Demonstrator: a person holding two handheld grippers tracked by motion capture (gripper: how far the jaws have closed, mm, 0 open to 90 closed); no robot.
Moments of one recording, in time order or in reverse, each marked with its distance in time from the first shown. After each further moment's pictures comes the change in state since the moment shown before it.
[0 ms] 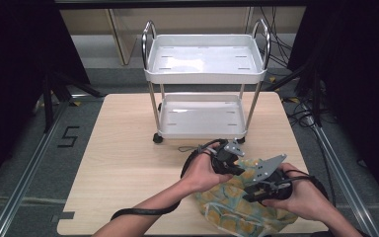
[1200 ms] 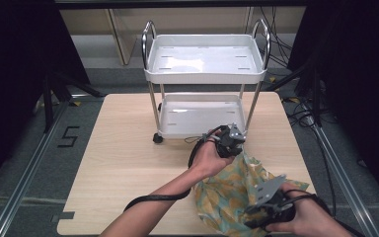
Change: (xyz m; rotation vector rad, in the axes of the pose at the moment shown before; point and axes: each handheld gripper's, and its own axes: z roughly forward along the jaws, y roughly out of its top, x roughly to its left) left arm 0.039 0.014 0.020 0.014 0.191 0.050; right arm 0.033 -0.021 0.006 -0.005 0.111 -0.004
